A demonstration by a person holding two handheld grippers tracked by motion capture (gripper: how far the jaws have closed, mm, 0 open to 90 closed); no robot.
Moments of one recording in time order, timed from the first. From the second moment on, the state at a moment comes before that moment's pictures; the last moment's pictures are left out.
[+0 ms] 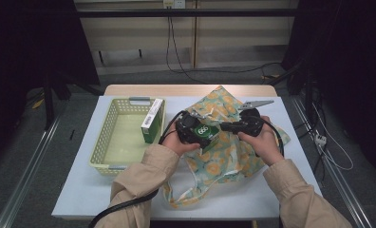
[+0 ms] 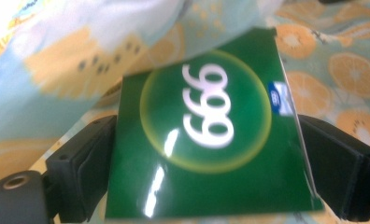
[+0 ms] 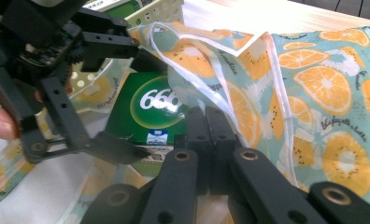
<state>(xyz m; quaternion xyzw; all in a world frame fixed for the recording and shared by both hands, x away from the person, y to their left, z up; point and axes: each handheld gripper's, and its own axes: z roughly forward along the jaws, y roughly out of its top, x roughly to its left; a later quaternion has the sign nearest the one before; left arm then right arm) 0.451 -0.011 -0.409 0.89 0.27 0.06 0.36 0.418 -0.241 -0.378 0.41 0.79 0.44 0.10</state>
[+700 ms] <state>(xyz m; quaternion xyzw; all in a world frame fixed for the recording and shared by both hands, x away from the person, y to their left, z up) 0.459 -0.027 -0.413 0.88 0.31 0.07 0.36 0.417 -0.246 -0.376 0.41 0.79 0.45 0.10</state>
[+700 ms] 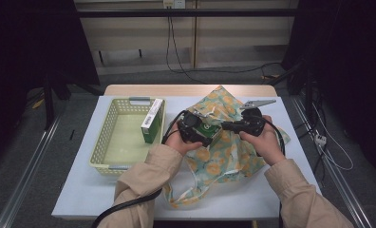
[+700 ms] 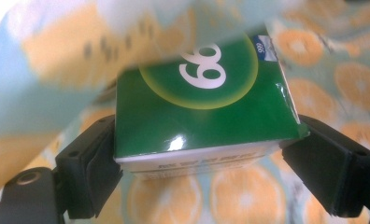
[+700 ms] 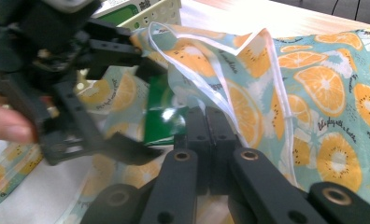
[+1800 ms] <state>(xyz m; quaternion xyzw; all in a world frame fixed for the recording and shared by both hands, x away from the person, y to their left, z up) 0.441 0.062 -0.335 0.88 0.29 0.07 0.37 0.413 -0.243 -0.373 0.41 0.79 0.44 0.10</state>
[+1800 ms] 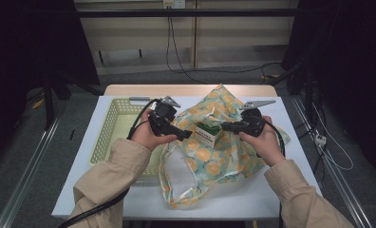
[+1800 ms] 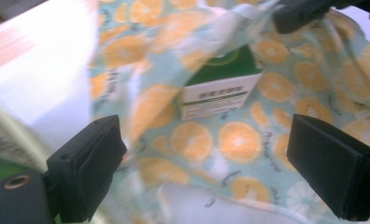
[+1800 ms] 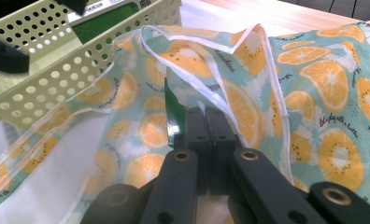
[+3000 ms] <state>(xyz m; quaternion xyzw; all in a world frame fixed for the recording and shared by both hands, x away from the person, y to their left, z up) 0.478 0.138 -0.391 0.85 0.43 0.12 0.28 0.411 -0.247 -0.372 0.41 0.79 0.43 0.11</state>
